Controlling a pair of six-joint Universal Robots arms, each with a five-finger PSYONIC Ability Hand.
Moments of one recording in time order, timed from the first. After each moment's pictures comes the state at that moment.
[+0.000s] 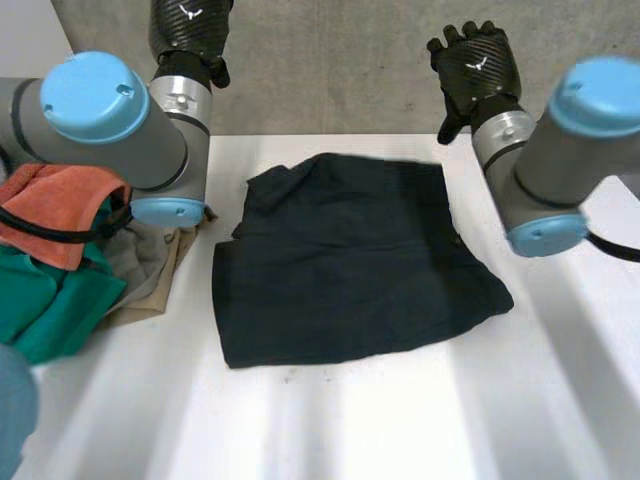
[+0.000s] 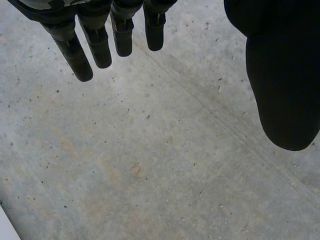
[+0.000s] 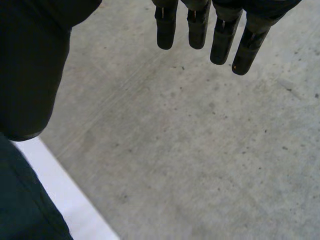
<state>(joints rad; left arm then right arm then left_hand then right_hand) 4.24 -2.36 -0.70 3.56 -1.68 3.64 1.98 -0.84 0.84 -0.26 1.52 2.71 0.19 0.20 0.21 0.20 0.05 0.20 0.22 0.21 0.23 0.06</state>
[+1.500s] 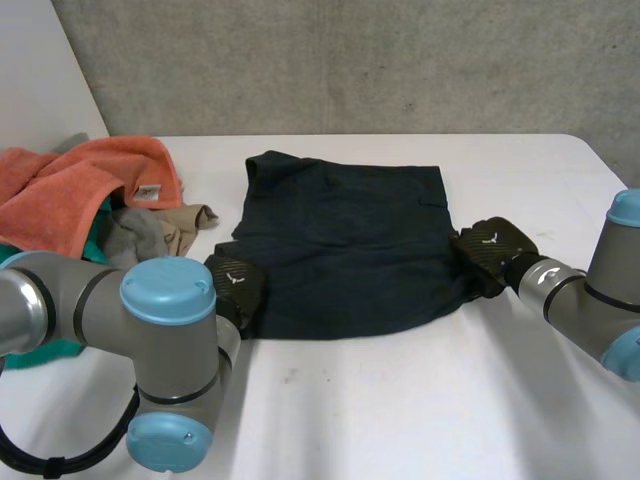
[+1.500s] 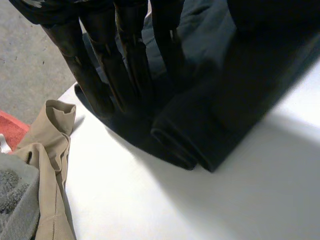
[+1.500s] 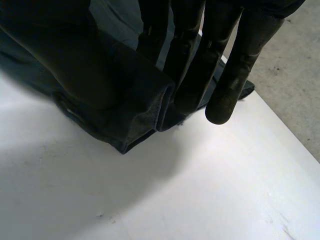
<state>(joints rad) 4.08 -2.19 -1.57 3.41 -1.84 3.53 1.73 -0.92 1.46 -0.14 1.15 2.47 0.93 0.92 0.91 0.92 0.73 0.96 1.18 1.18 1.19 0.97</state>
